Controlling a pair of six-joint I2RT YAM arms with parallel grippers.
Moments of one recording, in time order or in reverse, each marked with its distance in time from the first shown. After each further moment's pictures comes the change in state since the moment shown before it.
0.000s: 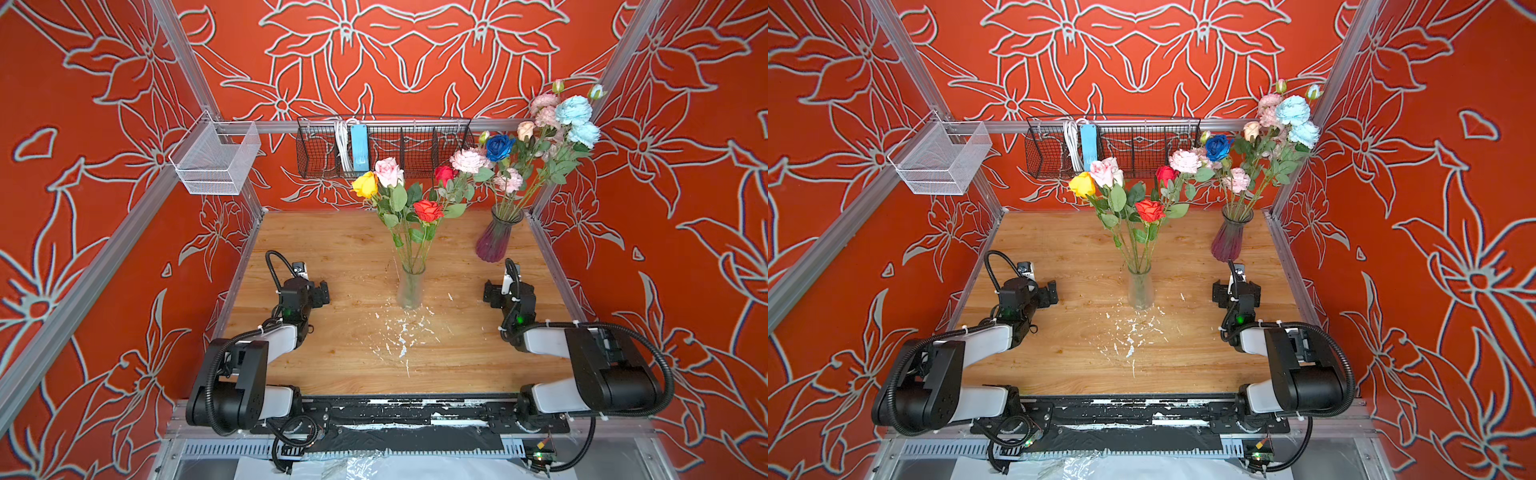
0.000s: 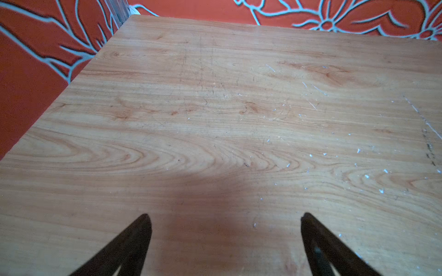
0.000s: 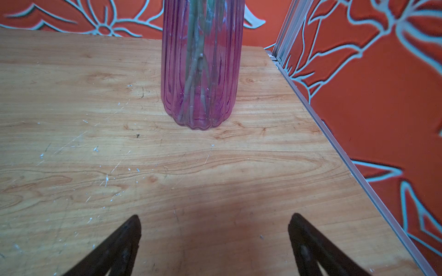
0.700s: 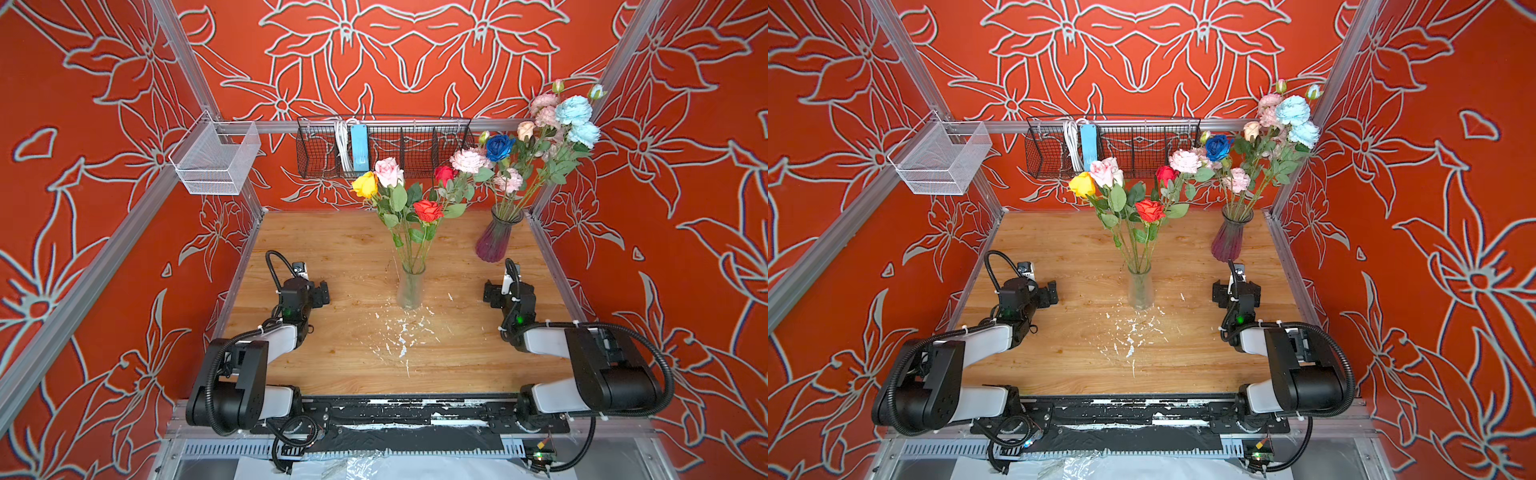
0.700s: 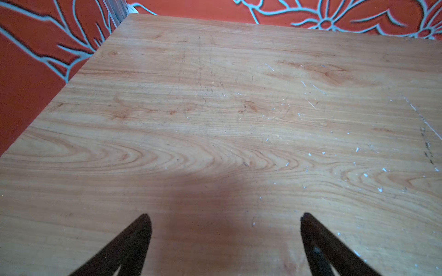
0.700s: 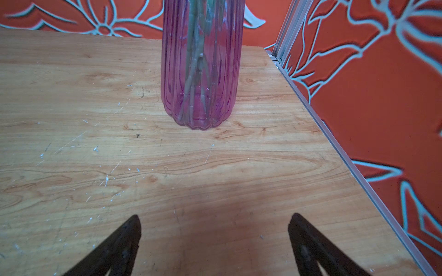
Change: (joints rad) left arm 0.001 0.000 0.000 -0.003 0.006 0.000; right arm 0.000 0.000 0.000 0.000 0.000 0.000
